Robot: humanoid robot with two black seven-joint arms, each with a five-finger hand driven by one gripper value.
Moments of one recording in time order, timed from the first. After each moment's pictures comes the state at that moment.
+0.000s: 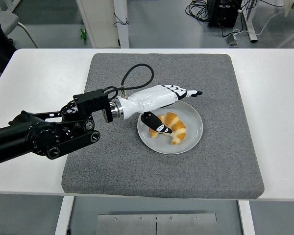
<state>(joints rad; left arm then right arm) -1.06 0.26 -0.15 -1.12 1.38 0.17 -0.37 -0.09 0.00 -0.02 0.10 -0.10 0.03 0.41</state>
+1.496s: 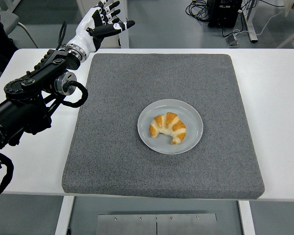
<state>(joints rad) -1.11 0.13 -0.52 -0.57 0.24 -0.01 -0.31 -0.09 0.00 -0.02 0.10 -0.10 0.03 0.41</state>
